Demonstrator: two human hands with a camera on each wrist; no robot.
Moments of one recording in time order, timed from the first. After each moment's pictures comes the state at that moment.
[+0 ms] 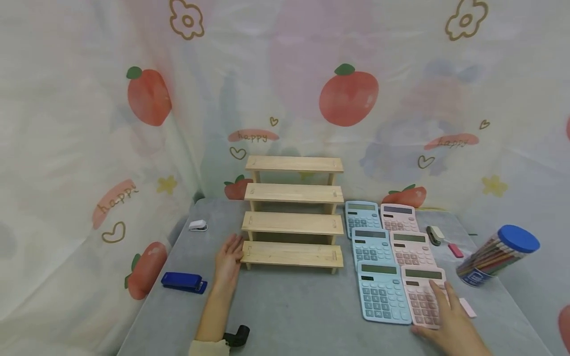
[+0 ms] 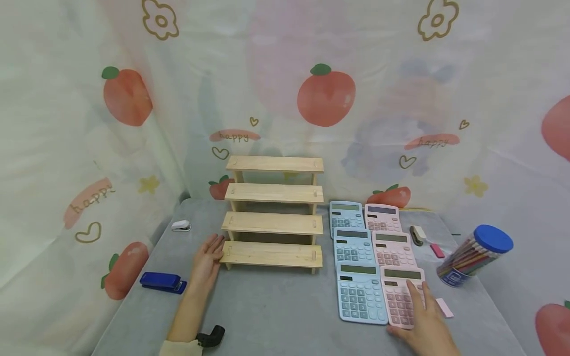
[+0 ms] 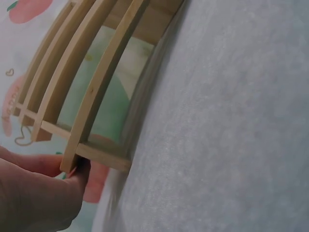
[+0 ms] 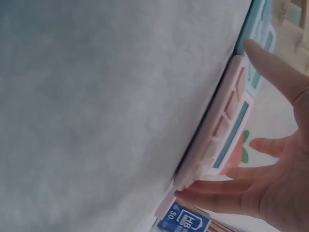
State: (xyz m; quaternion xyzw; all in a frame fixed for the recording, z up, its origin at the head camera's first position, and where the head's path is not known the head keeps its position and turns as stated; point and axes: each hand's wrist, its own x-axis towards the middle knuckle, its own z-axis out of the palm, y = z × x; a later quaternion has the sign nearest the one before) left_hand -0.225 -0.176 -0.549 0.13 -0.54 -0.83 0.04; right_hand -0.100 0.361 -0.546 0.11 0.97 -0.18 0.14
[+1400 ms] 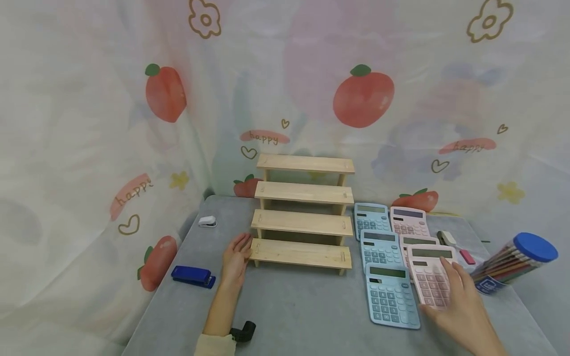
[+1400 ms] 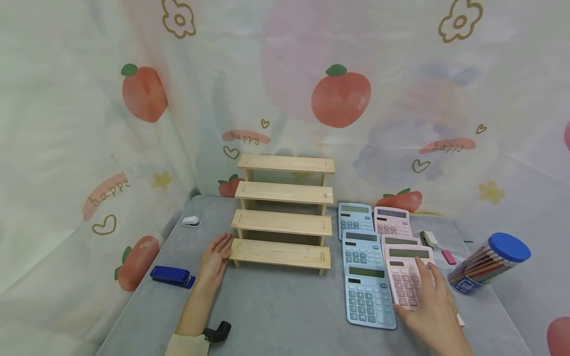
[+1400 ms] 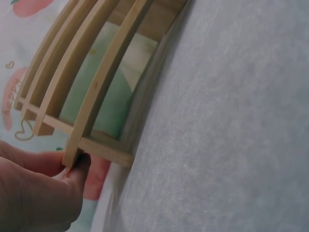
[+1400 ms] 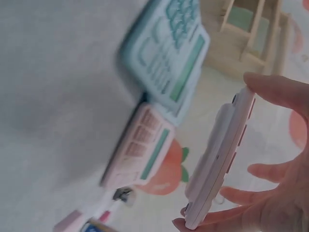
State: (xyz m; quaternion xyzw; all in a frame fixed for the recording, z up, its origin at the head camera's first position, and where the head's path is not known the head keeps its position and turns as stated) left_hand -0.221 -0.177 -0.550 0.14 -0.55 -0.82 0.06; right_hand -0.112 0.328 -0.485 0.02 0.98 -0.19 -0.09
